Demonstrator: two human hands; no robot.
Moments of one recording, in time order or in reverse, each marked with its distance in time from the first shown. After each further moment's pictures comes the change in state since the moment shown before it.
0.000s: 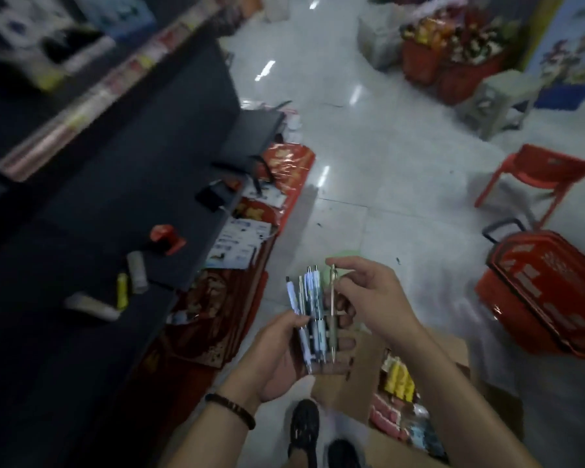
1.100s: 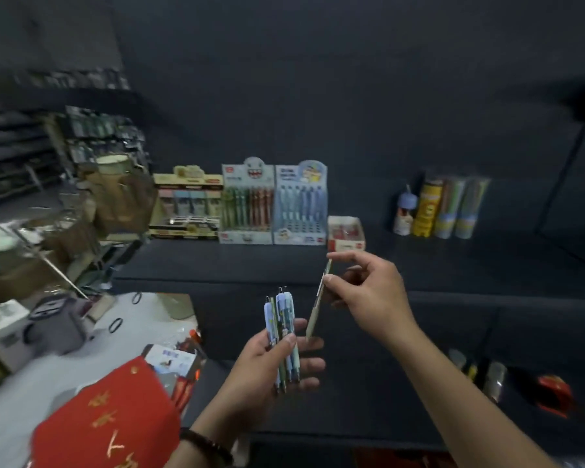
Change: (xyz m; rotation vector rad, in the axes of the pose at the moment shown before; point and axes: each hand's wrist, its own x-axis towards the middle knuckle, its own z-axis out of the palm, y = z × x) left_hand -0.675 -0.089 -0.353 -0.323 1.014 1.020; right_hand -0.357 -0.119 0.733 -0.224 -1.024 -0.657
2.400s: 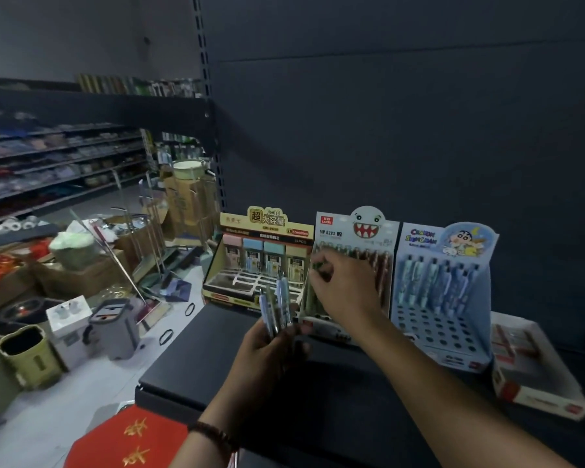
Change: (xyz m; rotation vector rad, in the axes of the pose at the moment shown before) left_hand 0.263 0.130 -0.221 -0.015 0.313 0.279; right_hand 0.325 0.032 0.289 -0.388 -0.187 -0.339
